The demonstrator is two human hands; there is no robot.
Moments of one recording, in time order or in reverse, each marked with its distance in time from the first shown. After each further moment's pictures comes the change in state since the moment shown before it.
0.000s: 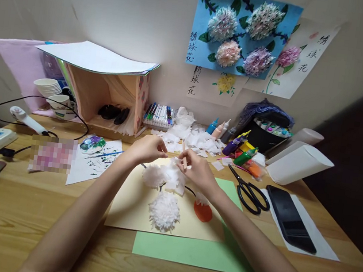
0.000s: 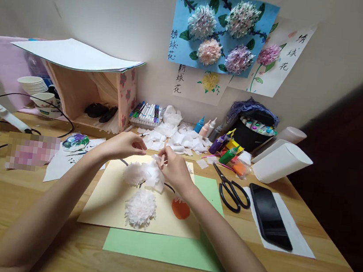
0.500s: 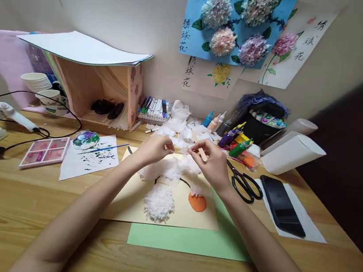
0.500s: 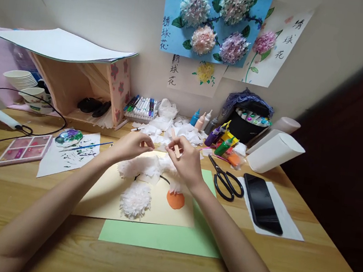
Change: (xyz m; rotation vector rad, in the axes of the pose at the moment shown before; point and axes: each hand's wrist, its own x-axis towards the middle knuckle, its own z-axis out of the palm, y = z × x) left_hand 0.019 0.010 0.038 0.007 0.106 0.228; right_hand -0.015 0.007 -0.034 0.207 0.264 -0.007
